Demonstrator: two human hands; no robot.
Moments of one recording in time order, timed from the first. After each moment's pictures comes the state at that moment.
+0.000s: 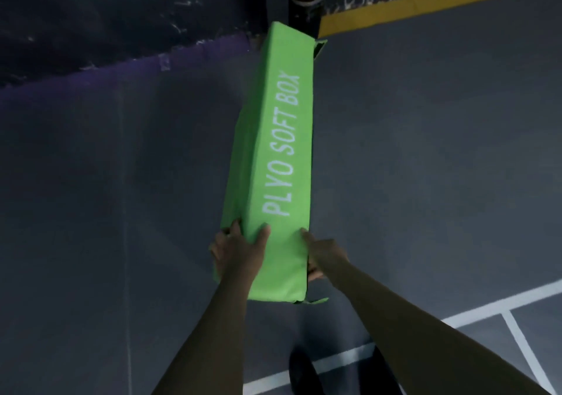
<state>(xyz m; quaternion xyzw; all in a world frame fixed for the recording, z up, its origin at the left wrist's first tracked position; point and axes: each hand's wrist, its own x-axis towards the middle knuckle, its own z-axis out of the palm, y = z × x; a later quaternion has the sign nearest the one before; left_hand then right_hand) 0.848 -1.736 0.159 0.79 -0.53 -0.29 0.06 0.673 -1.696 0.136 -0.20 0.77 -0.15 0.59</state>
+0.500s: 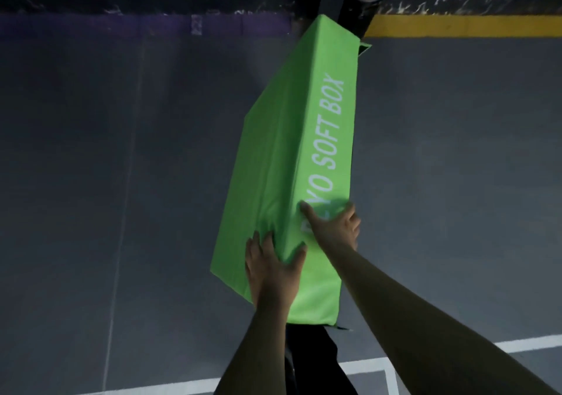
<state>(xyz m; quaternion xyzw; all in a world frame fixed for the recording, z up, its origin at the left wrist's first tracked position) 0.844 -1.732 0.132 0.79 -0.51 -0.30 0.15 0.725 -1.807 0.154 -0.27 0.88 -0.14 0.38</state>
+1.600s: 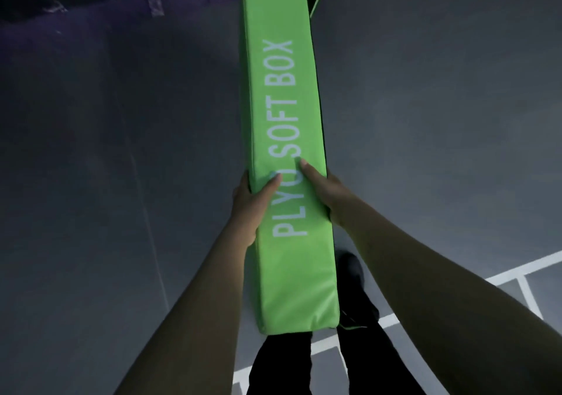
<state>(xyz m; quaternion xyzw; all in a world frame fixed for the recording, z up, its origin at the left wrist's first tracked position) 0.987 -1.932 0.153 0.64 -0.38 -0.63 0.23 0.812 -1.913 0.175 -0.11 0.68 -0.34 0.65</state>
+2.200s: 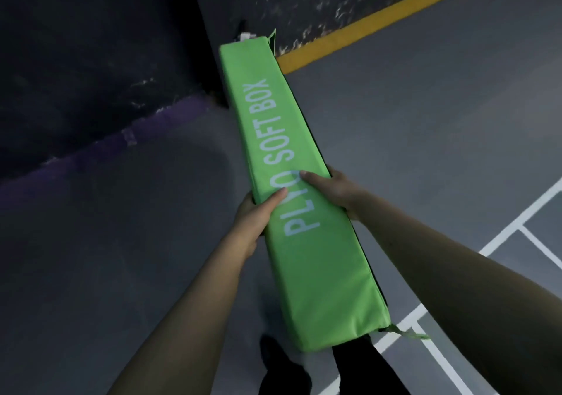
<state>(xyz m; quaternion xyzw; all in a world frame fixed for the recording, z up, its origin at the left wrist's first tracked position) 0.841 -1.937 0.417 0.52 -0.47 -0.70 0.17 0.650 -1.879 0.440 -0.20 0.72 -0.38 0.55</state>
